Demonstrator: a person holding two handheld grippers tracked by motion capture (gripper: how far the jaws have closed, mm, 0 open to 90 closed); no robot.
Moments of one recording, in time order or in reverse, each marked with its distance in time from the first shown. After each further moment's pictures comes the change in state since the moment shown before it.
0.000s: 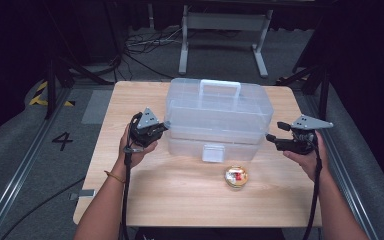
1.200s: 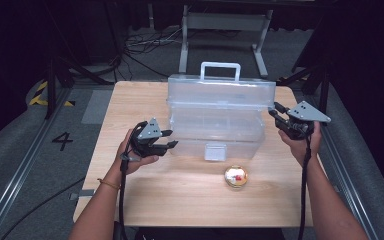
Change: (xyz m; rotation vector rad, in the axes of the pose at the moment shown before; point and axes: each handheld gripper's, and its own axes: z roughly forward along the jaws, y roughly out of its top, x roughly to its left) left arm -0.021 -0.003 -0.013 0.061 -0.171 0.141; right arm 0.007 0.042 0.006 -0.221 -0.224 -0.109
